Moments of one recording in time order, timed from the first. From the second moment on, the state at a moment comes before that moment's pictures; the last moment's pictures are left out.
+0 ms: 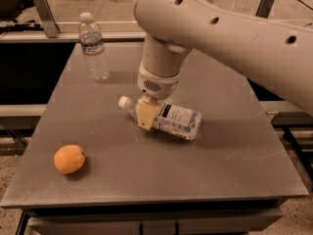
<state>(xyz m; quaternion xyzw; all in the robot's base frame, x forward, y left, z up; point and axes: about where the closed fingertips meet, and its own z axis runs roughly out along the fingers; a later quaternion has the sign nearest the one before) 0.503 0.003 0.844 -0.56 0.83 0.05 0.08</state>
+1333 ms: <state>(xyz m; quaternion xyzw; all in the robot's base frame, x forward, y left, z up) 0.589 -0.032 0.932 -0.58 0.65 0.33 0.36</state>
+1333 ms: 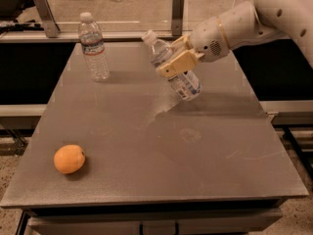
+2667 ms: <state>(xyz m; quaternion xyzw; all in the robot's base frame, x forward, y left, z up) 0.569 -0.085 0.955 -0.46 0.53 0.43 0.57</state>
